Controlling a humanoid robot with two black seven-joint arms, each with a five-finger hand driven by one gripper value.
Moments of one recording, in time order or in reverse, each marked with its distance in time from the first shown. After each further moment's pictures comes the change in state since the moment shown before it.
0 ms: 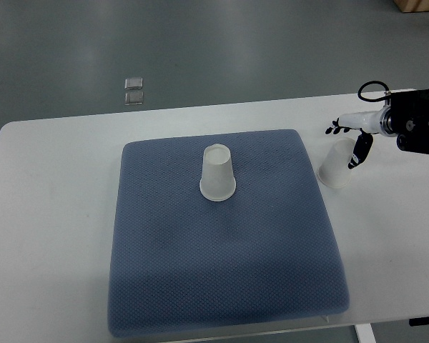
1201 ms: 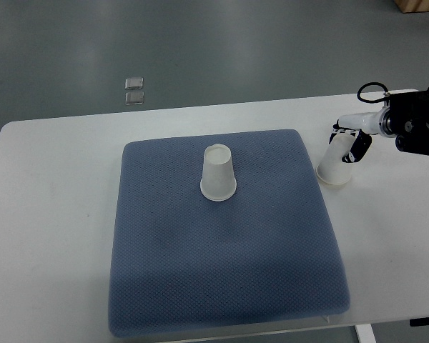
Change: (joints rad) left arm 0.001 0.000 0.000 0.000 0.000 0.001 0.000; right arm 0.004 -0.004 -0.001 -0.012 0.000 0.006 0.002
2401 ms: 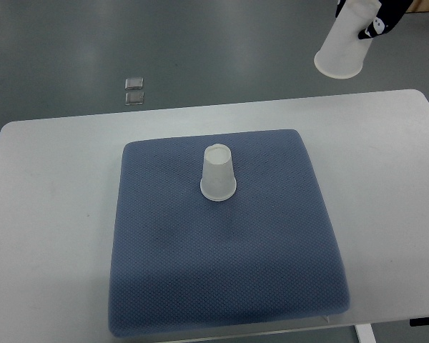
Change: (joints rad) left arm -0.002 0.000 0.009 -0.024 0.000 -0.001 0.000; right arm 0.838 -0.163 -0.112 0.384 0.127 0.273 -0.002
